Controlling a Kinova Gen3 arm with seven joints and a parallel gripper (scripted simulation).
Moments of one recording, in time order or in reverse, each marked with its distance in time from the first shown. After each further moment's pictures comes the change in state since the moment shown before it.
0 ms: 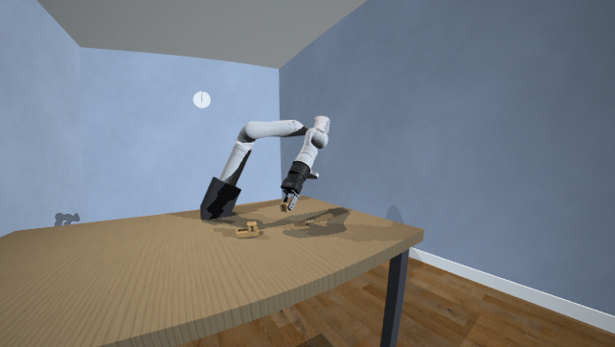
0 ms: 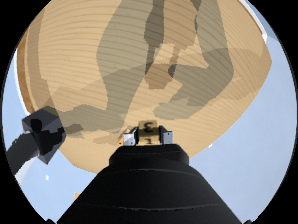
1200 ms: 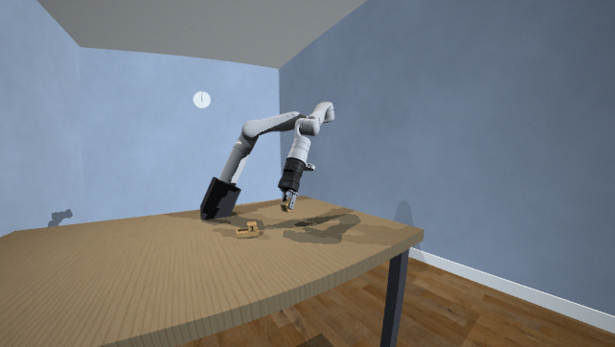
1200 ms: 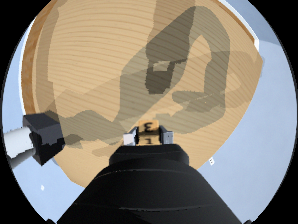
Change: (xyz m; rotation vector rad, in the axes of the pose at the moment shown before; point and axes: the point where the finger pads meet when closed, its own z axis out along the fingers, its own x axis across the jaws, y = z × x) arm 0.002 0.004 -0.001 0.237 0.008 0.009
